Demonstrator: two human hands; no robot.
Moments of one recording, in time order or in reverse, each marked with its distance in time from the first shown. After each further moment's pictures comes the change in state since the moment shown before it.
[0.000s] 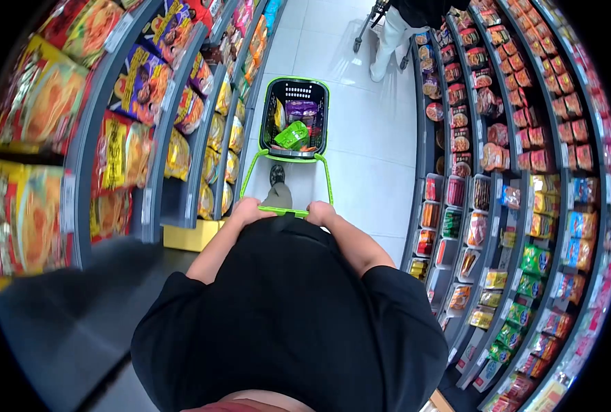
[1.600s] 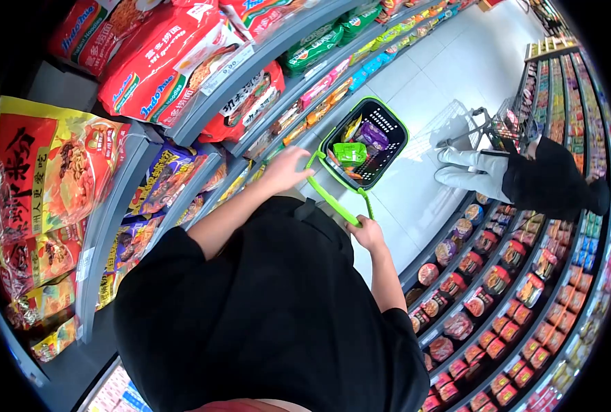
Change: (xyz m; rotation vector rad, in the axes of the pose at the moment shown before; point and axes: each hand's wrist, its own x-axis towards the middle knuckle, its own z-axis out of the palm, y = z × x) left_hand 0.421 0.027 -0.561 -0.602 0.845 0.031; right_hand 0.367 0.121 -0.648 0.031 0.069 -0.101
